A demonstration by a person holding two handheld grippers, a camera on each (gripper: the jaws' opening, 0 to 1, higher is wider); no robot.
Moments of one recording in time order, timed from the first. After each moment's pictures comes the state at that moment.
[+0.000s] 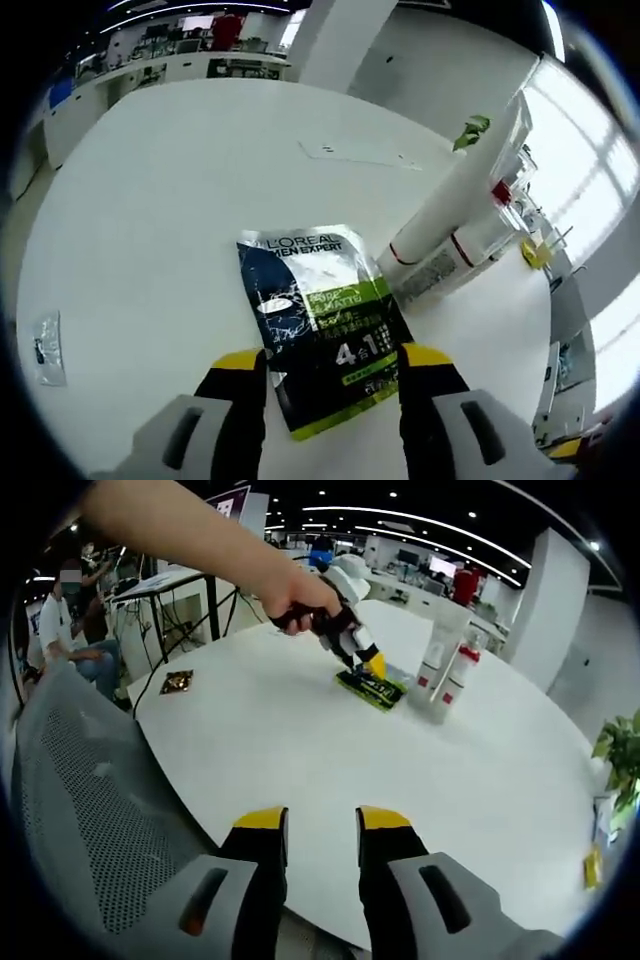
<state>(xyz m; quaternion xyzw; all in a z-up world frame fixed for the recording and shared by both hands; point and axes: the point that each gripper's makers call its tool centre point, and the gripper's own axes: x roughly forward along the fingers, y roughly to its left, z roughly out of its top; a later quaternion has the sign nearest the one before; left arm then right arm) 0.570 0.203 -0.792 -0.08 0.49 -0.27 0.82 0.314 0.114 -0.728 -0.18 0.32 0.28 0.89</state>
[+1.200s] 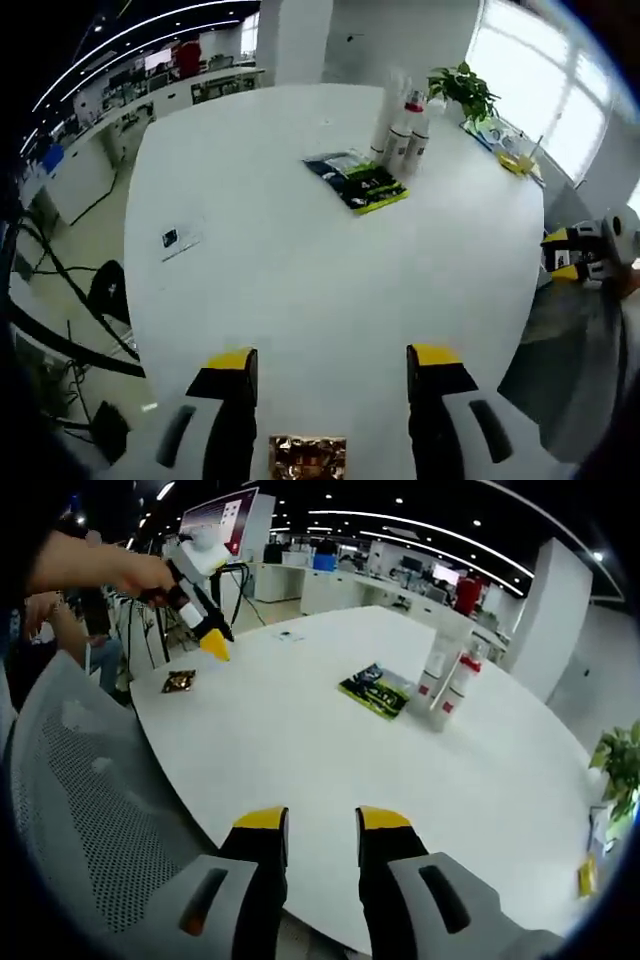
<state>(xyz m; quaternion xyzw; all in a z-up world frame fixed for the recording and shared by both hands) 0.381 0.388 -0.761 0.07 0.49 -0.27 0.83 0.313 0.117 -0.723 -0.19 0.31 0.29 0.89</state>
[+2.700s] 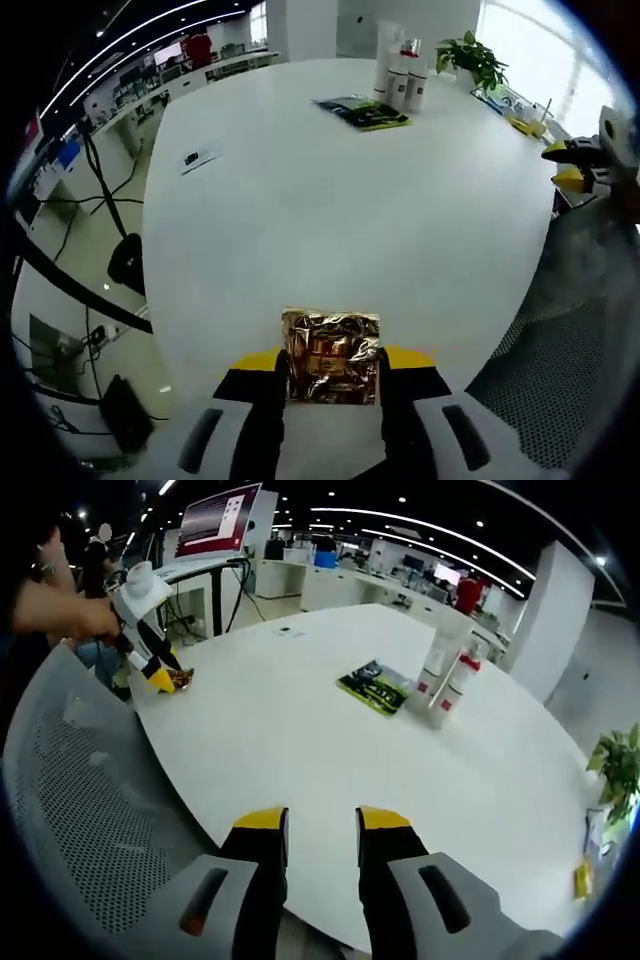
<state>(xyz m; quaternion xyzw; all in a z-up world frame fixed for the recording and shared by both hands) 0.313 0.414 -0.795 0.09 0.50 -0.24 0.83 0.312 0.113 -0.725 -0.20 0.31 0.28 0.89</state>
